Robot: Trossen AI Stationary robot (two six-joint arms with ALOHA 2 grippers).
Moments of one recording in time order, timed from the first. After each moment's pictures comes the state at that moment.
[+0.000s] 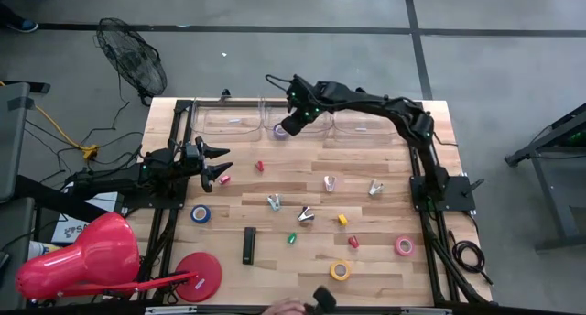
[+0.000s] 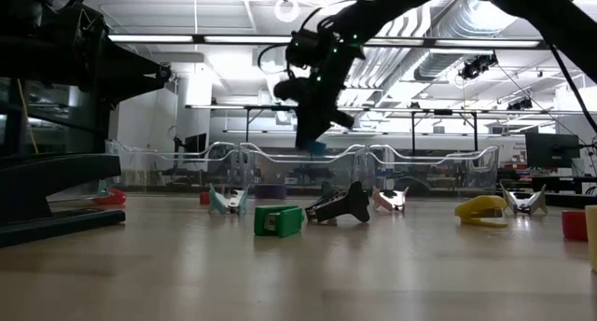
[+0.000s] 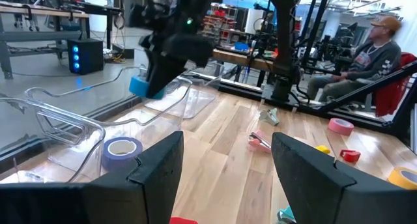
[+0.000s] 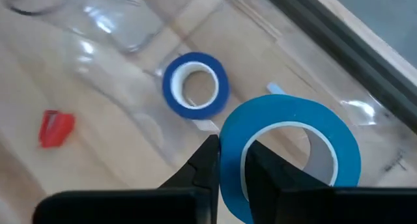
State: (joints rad) left arm 0.12 0.01 0.04 0.00 -0.19 -0.16; right arm -0.48 2.13 1.85 -0.78 -0.02 0.32
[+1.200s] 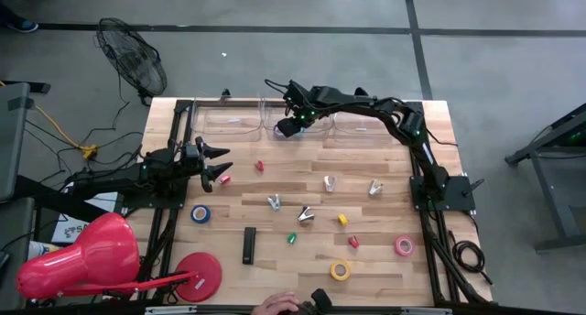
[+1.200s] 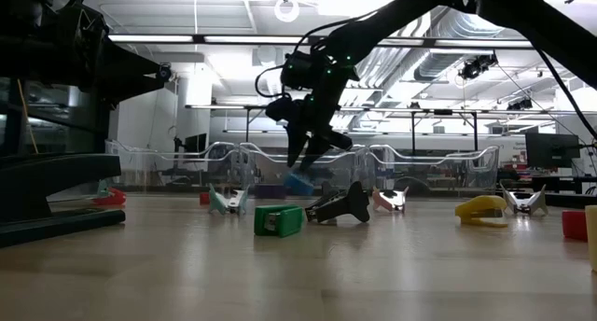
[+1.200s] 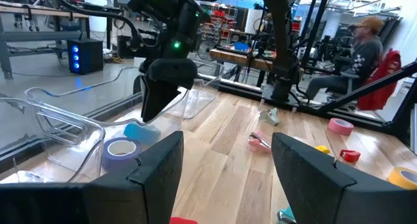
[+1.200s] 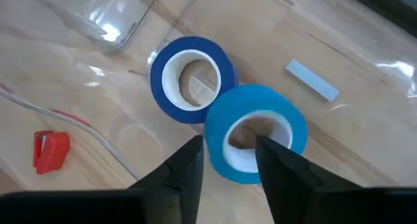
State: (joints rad) left arm 0.12 0.01 0.04 0.00 -0.19 -0.16; right arm -0.49 2.21 1.84 -0.73 -0.09 0.47
